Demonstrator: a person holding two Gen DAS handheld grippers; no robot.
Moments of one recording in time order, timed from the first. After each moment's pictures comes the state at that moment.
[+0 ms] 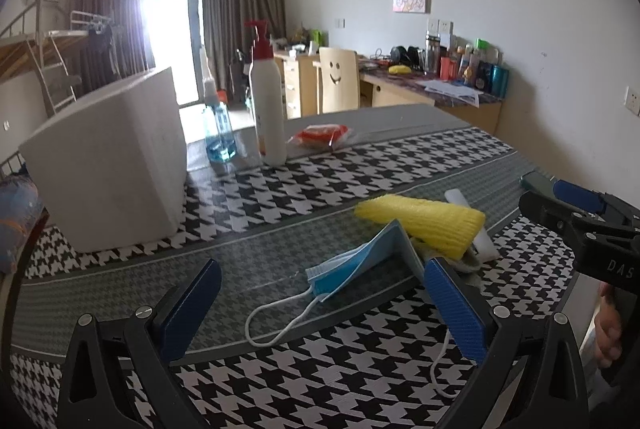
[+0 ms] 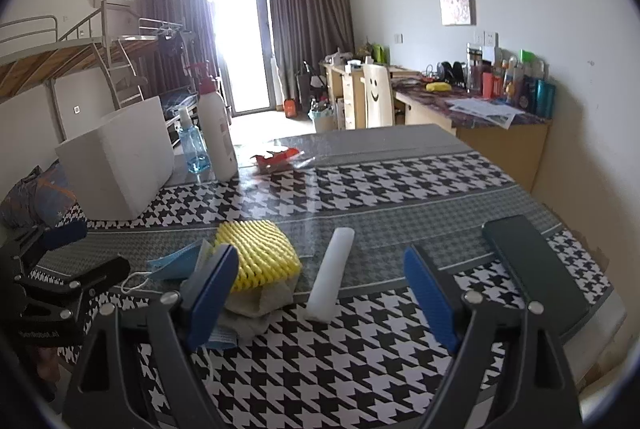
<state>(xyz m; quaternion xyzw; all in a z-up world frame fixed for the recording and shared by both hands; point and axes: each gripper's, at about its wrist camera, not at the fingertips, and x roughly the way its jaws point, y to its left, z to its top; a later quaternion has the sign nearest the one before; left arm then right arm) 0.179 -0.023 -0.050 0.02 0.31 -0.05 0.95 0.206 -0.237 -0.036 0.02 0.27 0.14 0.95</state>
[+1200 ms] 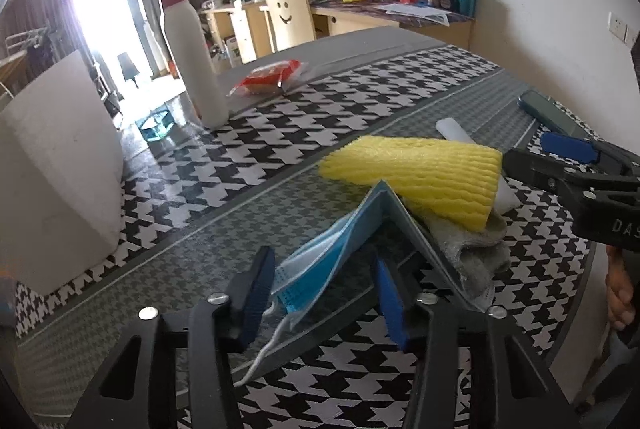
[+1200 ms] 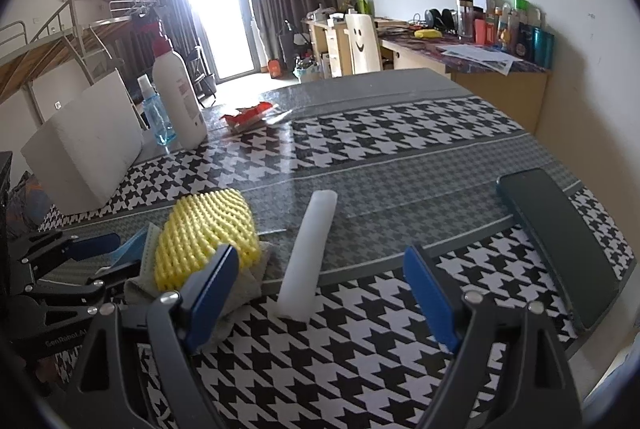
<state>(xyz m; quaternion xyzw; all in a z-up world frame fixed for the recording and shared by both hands) 0.233 -0.049 -0.085 0.10 0.42 -0.11 0.90 0.250 -0.241 -0.071 0.04 0.35 0.12 0.93</state>
